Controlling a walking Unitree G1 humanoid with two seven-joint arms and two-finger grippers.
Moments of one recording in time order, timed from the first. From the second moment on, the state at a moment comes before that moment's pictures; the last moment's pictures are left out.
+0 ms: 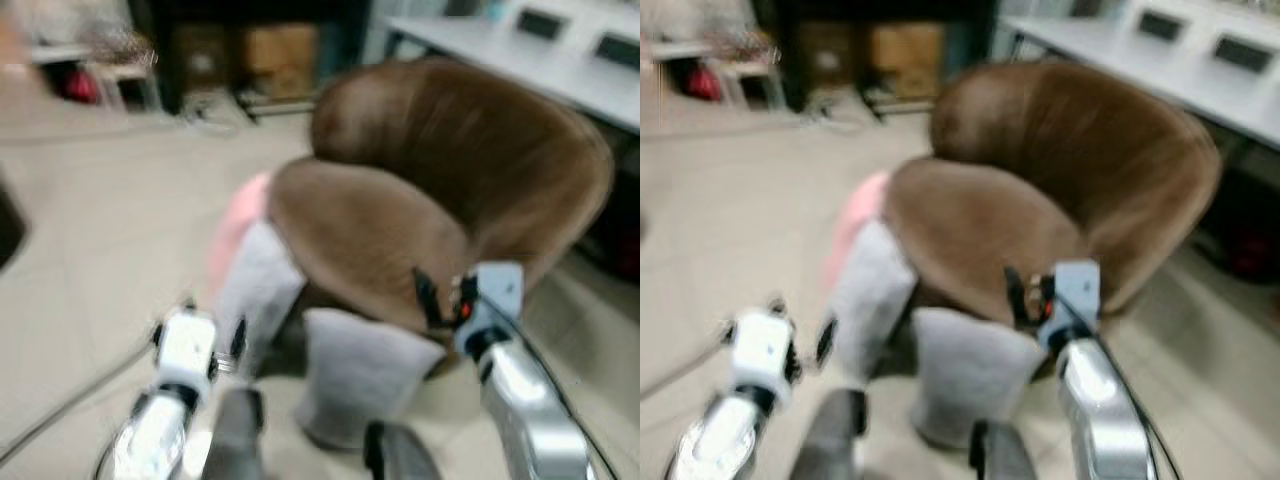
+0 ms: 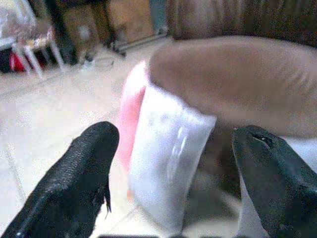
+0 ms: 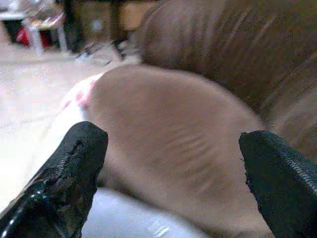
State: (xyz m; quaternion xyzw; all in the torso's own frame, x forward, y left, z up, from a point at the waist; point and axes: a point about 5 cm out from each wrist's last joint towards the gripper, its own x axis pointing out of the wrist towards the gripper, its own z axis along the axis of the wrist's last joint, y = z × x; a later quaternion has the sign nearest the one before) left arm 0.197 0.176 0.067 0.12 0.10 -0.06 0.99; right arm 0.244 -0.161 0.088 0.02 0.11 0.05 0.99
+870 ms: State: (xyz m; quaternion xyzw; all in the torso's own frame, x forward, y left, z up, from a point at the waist) left arm 0.211 0.187 0.083 0.12 0.07 -0.06 0.99; right arm 0.243 -0.154 0.090 0.01 0.11 0.05 0.99
